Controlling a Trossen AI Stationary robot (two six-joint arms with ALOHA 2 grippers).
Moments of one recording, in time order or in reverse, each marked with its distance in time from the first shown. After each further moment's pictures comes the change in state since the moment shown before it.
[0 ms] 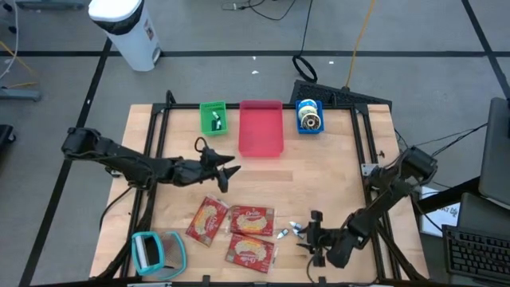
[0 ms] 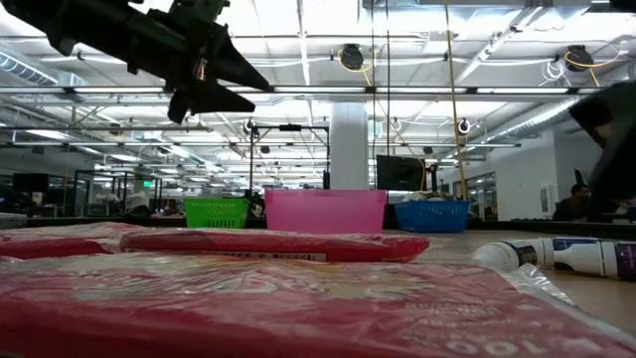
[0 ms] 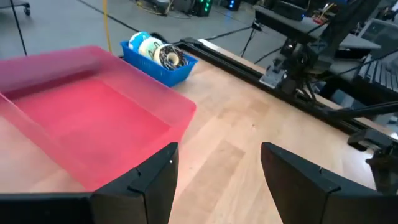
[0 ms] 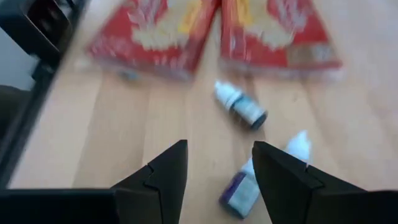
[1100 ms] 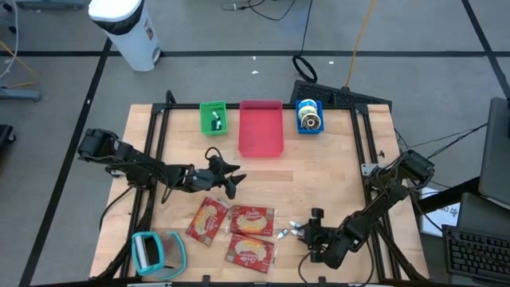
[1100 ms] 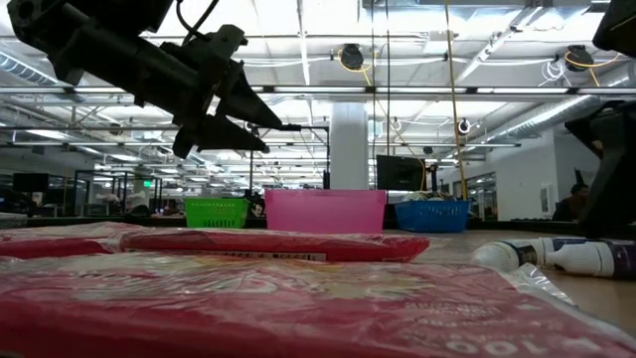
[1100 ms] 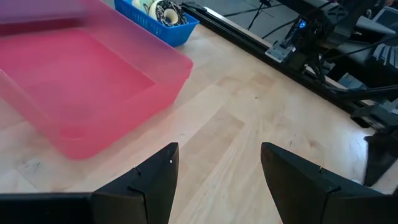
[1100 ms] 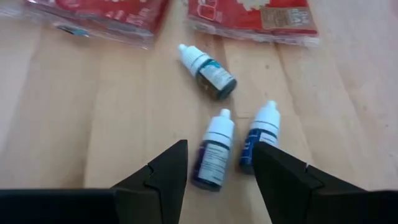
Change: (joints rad) left arm -0.025 0.221 0.000 0.127 0.008 -0.129; right arm -0.012 0.048 0.057 -0.201 -0.005 0.054
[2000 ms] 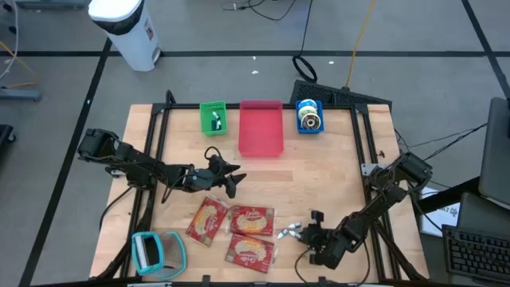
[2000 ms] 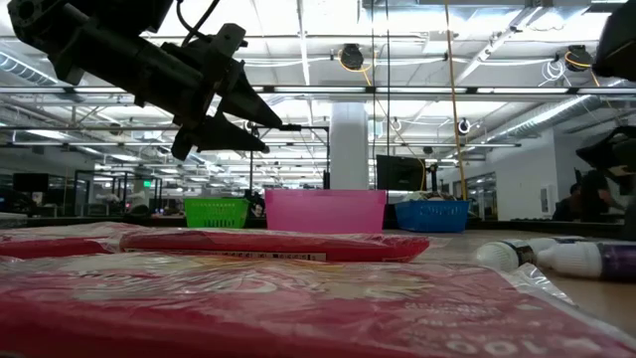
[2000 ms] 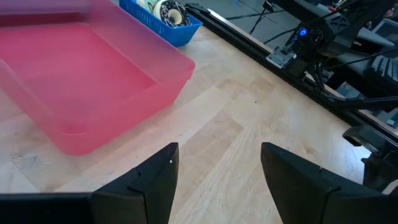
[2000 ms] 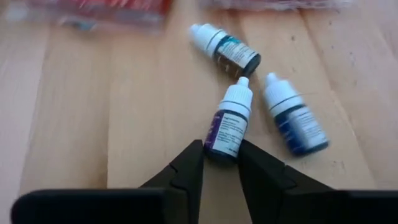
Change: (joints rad) left arm 0.002 0.000 0.000 0.003 -0.007 -0.050; right arm -0.021 0.039 0.000 0.021 -0.069 0.082
